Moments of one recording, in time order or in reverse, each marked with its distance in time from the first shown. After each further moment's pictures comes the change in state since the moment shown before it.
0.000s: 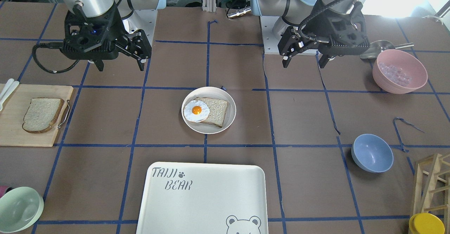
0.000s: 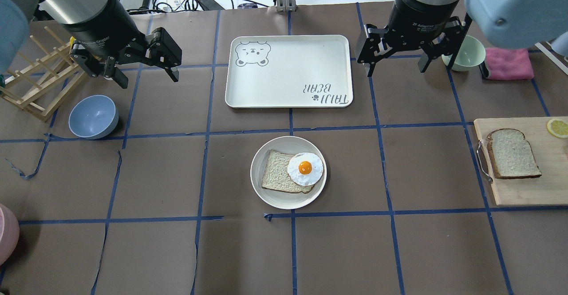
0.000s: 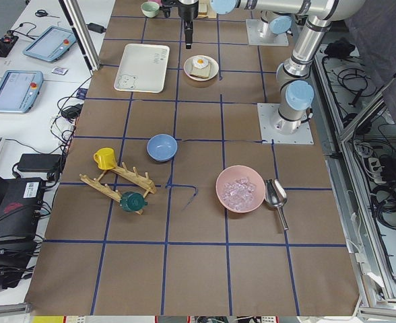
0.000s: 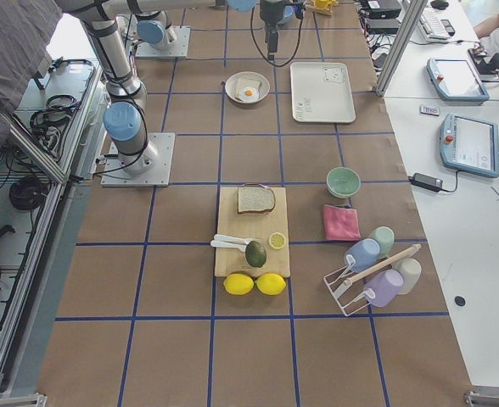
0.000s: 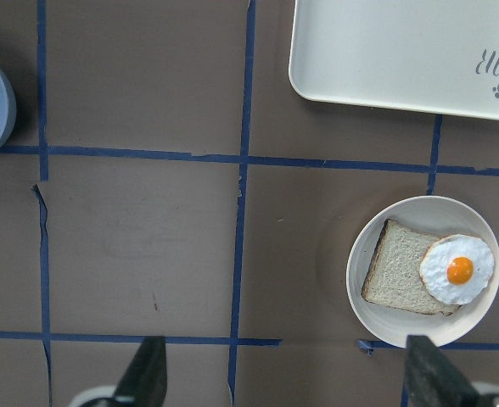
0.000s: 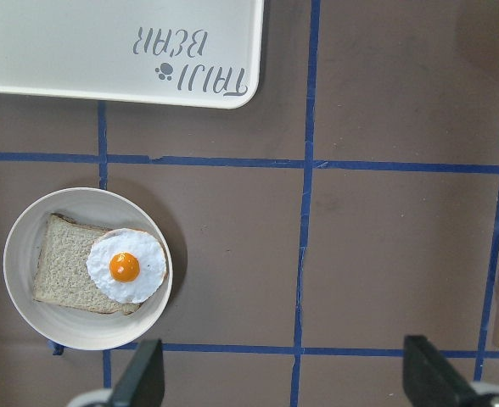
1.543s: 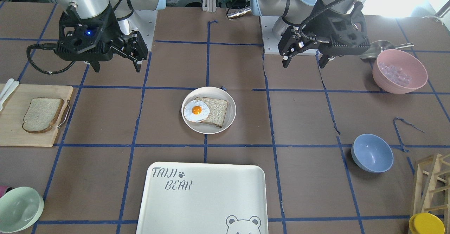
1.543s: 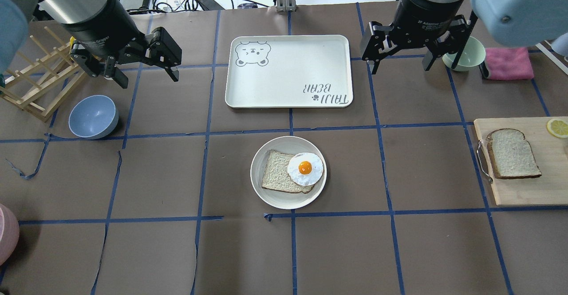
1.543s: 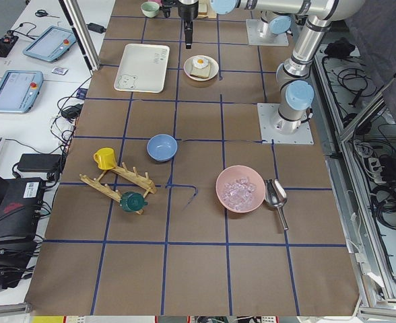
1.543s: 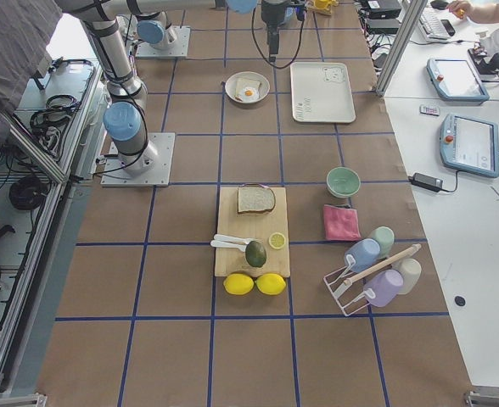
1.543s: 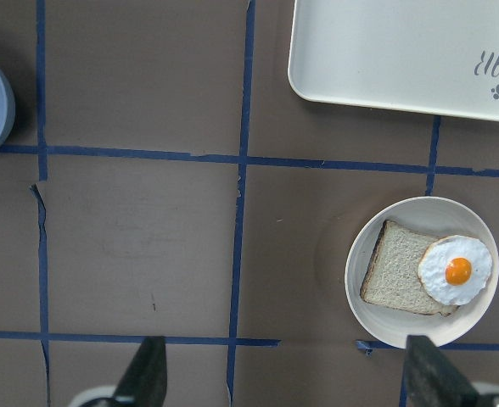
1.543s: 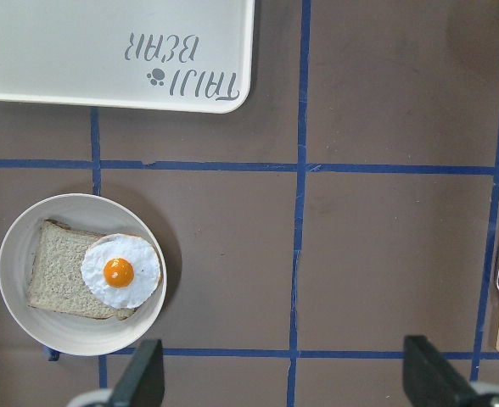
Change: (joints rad) left arm 0.001 0.000 0.000 0.000 -0.003 -0.002; right arm -0.016 0.000 0.001 -0.004 0.000 -0.007
